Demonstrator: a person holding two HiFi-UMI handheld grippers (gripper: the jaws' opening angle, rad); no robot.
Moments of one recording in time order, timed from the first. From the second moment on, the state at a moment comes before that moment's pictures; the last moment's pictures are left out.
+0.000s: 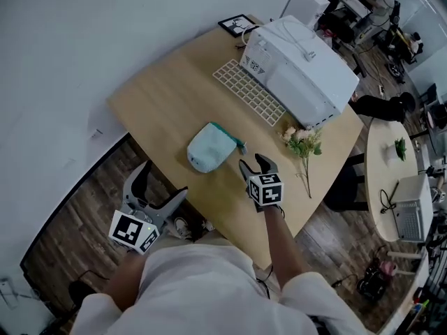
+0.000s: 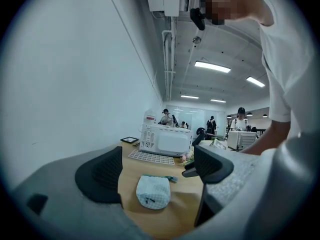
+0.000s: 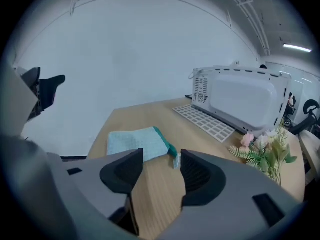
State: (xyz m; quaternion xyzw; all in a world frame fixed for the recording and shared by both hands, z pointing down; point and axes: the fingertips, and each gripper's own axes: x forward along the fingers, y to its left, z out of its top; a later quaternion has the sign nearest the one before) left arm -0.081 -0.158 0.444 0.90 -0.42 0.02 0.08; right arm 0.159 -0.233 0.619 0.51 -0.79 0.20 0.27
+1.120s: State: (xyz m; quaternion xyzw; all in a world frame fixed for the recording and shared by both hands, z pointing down) left arm -0.058 -0.192 0.460 0.91 -0.40 0.03 0.11; right arm 0.133 -0.281 0.588 0.47 -0.82 0.01 0.33
